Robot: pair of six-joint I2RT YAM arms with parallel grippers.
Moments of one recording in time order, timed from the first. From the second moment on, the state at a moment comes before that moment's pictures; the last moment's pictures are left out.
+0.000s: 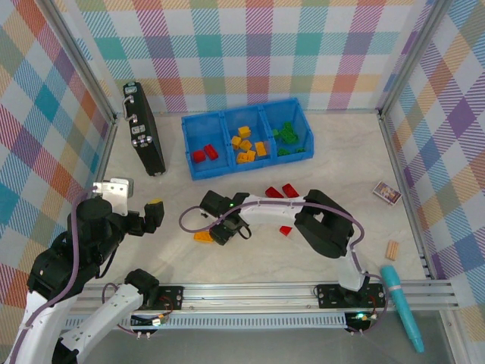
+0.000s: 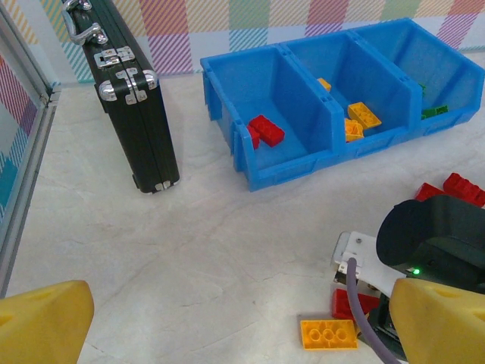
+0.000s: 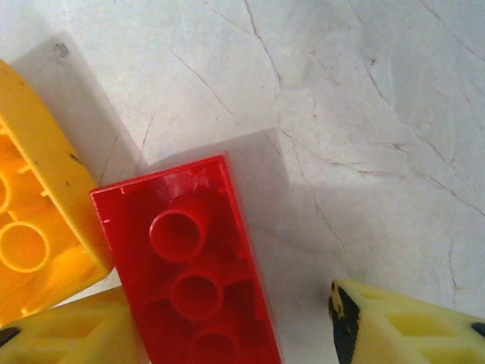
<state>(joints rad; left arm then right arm) -0.51 0.54 1.16 -1.12 -0.31 -0.19 1.10 2.04 1.42 -0.64 0.05 0.14</state>
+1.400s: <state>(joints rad) -0.51 0.65 1.11 -1.14 -0.38 -0.23 0.74 2.50 2.43 -0.63 -0.01 -0.27</state>
